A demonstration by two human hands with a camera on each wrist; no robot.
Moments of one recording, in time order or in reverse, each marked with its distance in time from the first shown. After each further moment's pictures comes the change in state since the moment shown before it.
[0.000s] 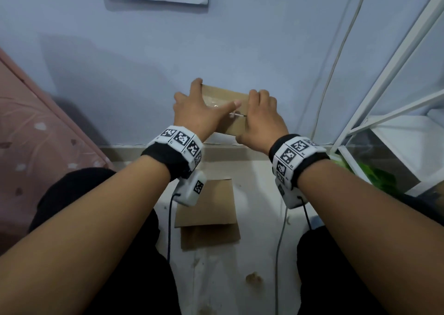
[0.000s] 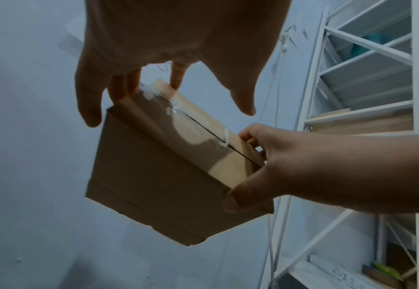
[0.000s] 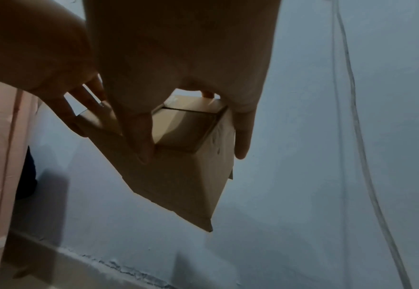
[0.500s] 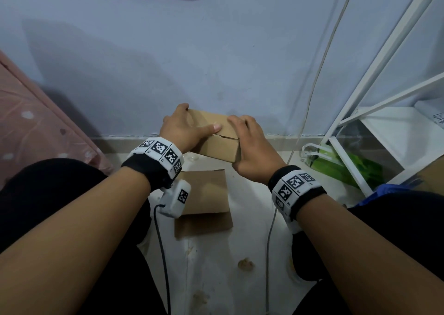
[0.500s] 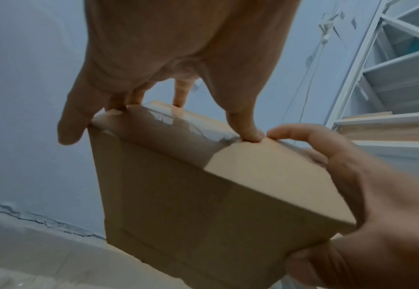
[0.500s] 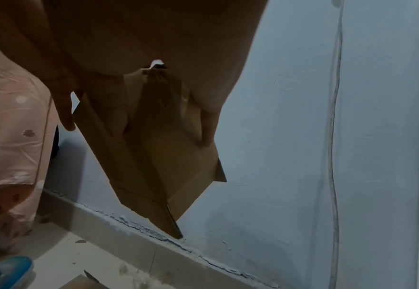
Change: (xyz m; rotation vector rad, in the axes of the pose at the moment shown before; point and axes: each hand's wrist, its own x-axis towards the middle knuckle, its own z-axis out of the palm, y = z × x) left_hand -0.027 -0.047 -0.001 0.042 -0.198 -0.170; right_hand -0.073 0.025 0.042 0.330 -0.038 -0.238
